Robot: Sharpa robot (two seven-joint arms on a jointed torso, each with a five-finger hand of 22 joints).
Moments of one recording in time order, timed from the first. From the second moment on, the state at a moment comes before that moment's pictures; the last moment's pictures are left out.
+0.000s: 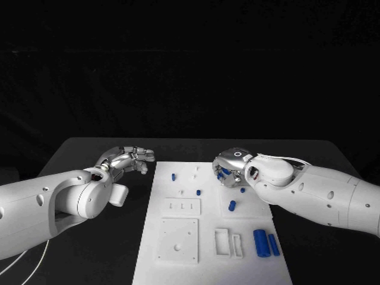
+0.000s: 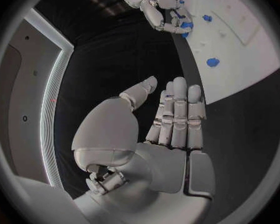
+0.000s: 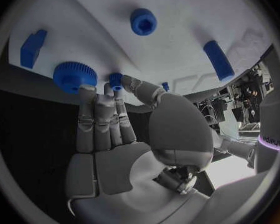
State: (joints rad) left arm 1.36 -0.86 -0.21 1.47 -0.02 -0.37 0.25; left_hand 1.14 -0.11 0.55 -0.24 0.09 0.80 0.18 0.38 0.44 1.13 0.11 0.21 0.14 1.07 0.00 0.80 0.67 0.05 0.86 -0.09 0.75 1.31; right arm 1.26 -0.63 -0.10 1.22 -1.81 -0.25 -0.06; right_hand 1.16 -0.21 0.84 -0.22 0.10 0.98 0.13 0.32 0.44 1.21 0.08 0.08 0.25 1.32 -0.02 1.14 0.89 0.22 1.22 0.00 0.79 1.31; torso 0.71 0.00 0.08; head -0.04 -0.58
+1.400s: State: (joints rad) left arm 1.36 -0.86 -0.21 1.47 -0.02 -0.36 0.24; left_hand 1.13 -0.11 0.56 -0.23 0.09 0.79 0.18 0.37 0.44 1.12 0.11 0.20 0.14 1.06 0.01 0.80 0.66 0.05 0.85 -0.09 0.74 1.31; right arm 1.26 -0.65 -0.10 1.25 -1.82 -0.27 -0.08; right_hand 1.14 -0.23 0.80 -0.22 0.16 0.93 0.16 0.30 0.42 1.19 0.09 0.07 0.22 1.31 -0.02 1.15 0.88 0.22 1.22 0.00 0.79 1.31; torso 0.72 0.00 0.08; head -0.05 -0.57
